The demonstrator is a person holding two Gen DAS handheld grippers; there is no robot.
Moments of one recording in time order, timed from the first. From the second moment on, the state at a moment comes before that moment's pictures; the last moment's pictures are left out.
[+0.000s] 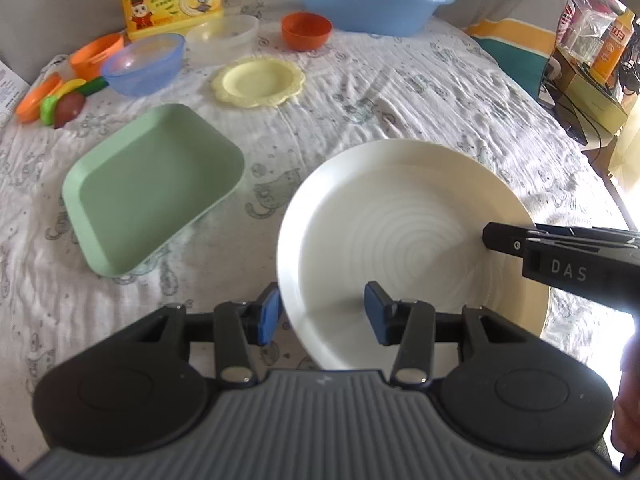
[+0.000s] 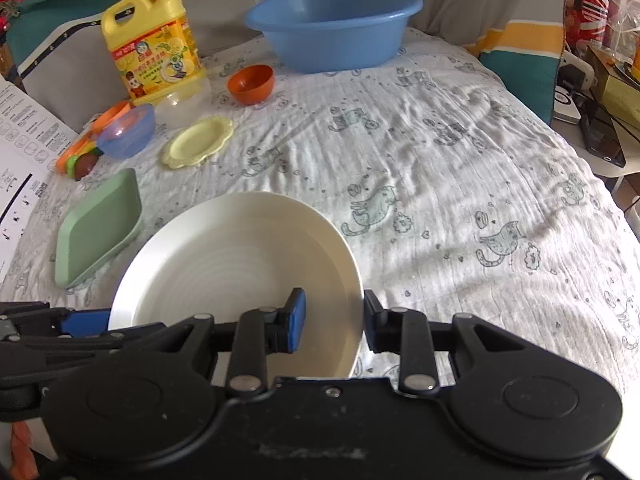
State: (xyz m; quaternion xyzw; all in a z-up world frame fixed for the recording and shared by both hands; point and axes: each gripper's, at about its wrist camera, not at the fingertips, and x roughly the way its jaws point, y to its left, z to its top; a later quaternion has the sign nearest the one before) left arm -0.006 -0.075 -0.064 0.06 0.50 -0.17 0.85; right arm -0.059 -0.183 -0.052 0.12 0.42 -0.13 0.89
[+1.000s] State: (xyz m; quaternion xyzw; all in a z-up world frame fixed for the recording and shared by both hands) left arm 0.003 -0.041 -0.033 0.04 0.48 -0.12 0.87; right arm -0.048 -0.170 -0.025 0.08 0.40 -0.16 0.90
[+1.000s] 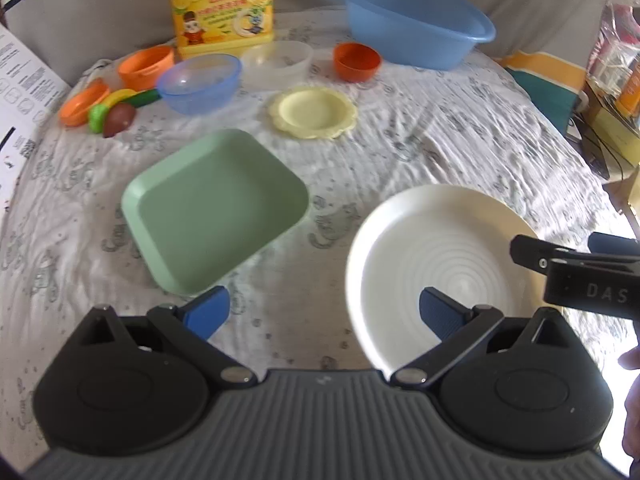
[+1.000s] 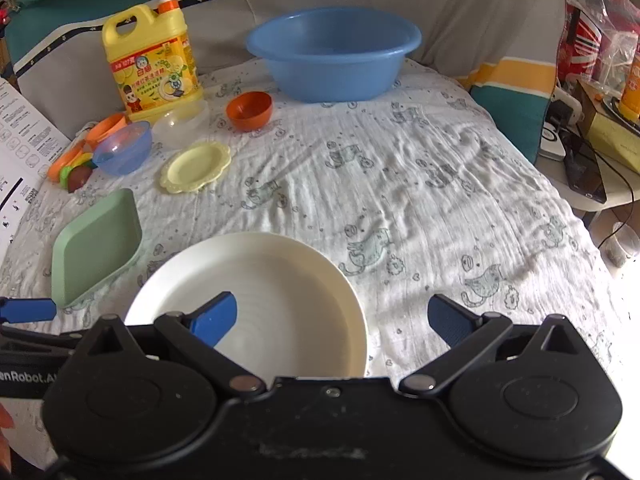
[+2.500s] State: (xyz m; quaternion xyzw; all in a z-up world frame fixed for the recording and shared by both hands) left arm 0.083 0.093 -0.070 -0.06 0.48 -0.01 0.87; right arm 0.120 -0.070 -0.050 0.10 0.47 -0.01 0.88
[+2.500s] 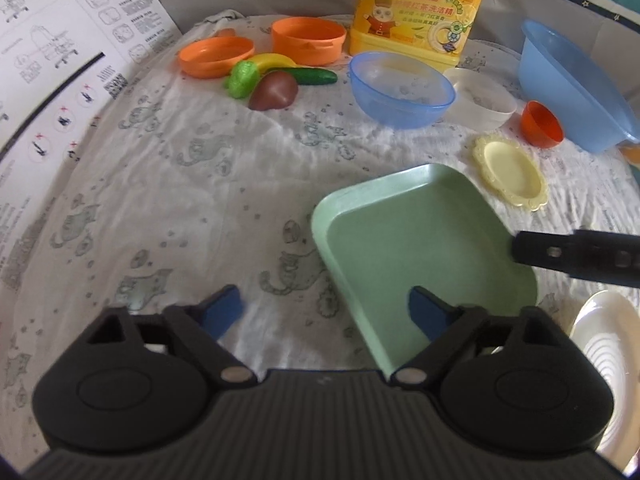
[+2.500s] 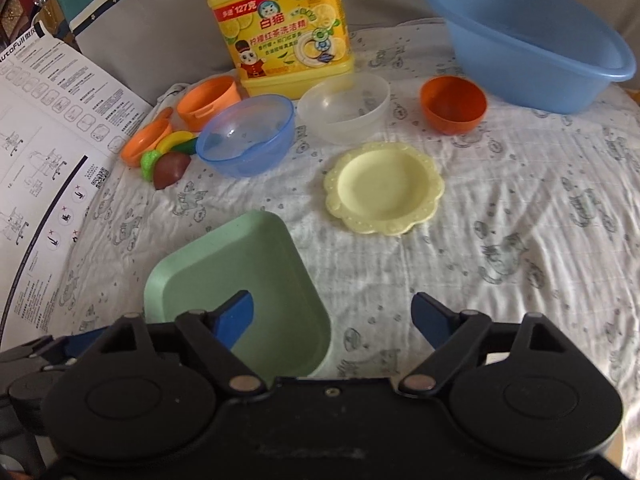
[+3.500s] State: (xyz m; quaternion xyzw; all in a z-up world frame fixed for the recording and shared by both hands) left arm 0.086 0.088 -0.071 -0.07 0.47 -0.05 0.88; right arm 0.139 -0.028 -0.069 0.01 0.50 0.01 0.87
